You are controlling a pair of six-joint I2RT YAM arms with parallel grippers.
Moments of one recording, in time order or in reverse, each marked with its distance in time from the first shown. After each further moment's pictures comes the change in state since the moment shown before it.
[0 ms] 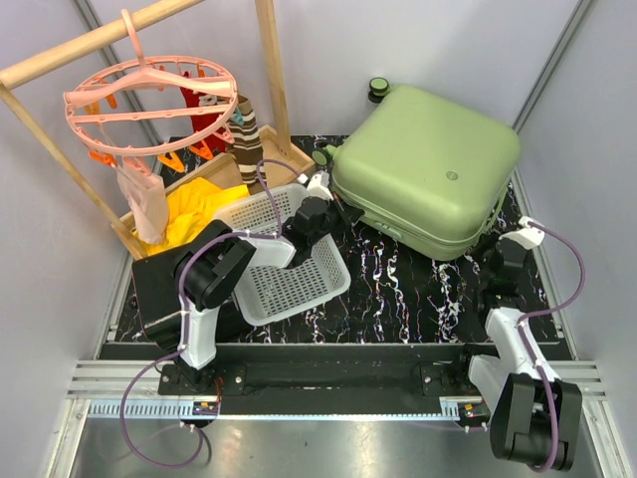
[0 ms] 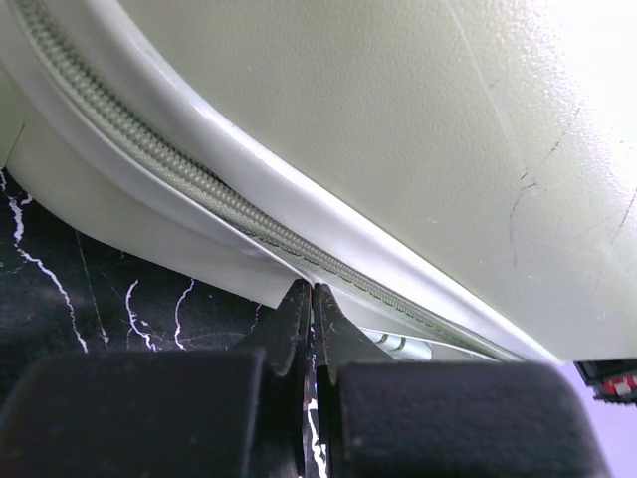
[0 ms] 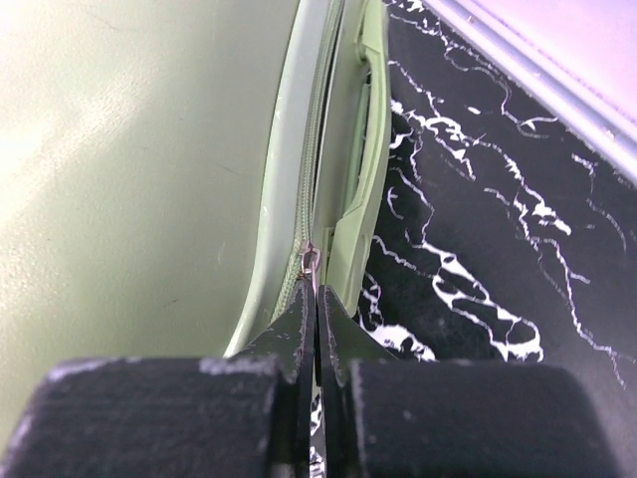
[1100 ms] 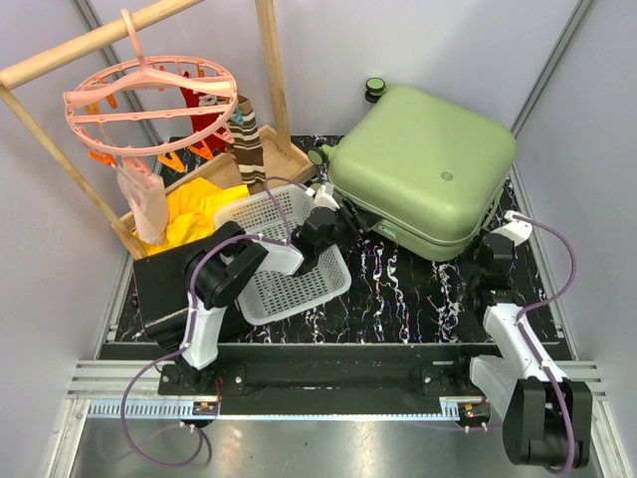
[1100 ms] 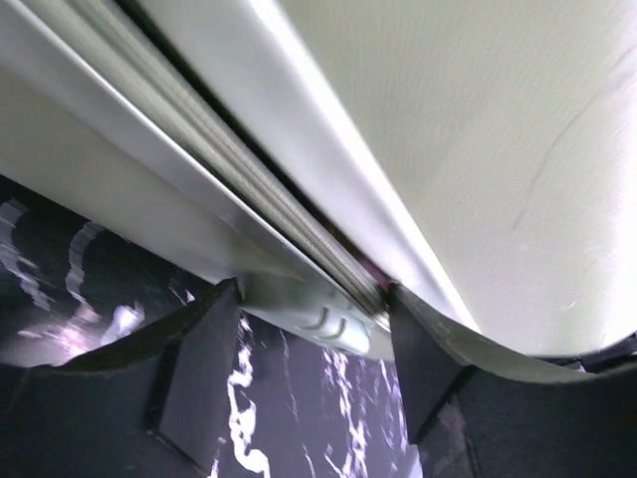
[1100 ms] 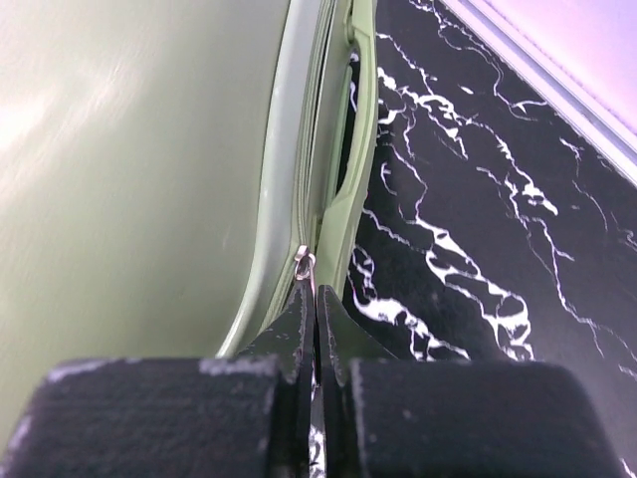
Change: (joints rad) left arm -0.061 0.063 -0.007 0.068 0.021 -0.249; right arm 0.139 -0.032 0.040 -0.151 0.161 -0.034
